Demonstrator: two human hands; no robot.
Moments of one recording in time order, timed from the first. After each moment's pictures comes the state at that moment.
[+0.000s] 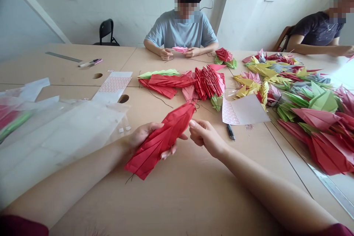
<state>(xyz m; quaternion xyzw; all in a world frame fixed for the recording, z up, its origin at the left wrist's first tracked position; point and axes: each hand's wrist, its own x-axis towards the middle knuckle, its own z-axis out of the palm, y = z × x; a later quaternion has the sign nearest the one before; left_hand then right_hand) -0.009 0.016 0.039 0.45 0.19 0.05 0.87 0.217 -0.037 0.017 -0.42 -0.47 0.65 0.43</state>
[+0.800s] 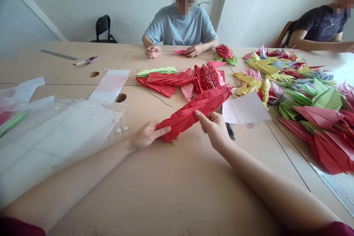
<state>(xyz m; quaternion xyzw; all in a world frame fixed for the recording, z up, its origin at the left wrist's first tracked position) -0.004 0.026 0.013 0.58 0.29 0.18 0.74 0.229 -0.020 0.004 -0.52 -0.41 0.48 0.57</state>
